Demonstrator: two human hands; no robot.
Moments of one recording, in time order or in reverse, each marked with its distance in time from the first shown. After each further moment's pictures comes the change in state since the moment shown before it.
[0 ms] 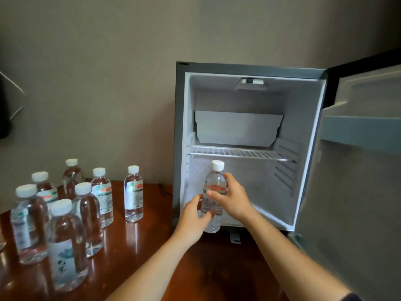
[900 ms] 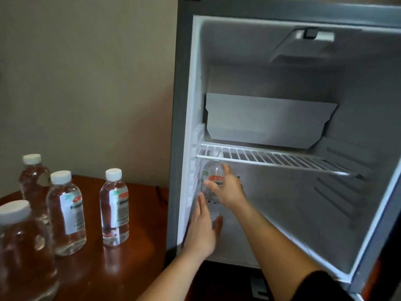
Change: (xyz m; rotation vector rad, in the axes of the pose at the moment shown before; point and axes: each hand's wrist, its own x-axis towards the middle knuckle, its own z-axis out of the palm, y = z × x) left_hand 0.130 -0.095 0.045 0.228 0.033 -0.084; right_hand 0.166 0.059 0.067 -0.147 0.002 0.054
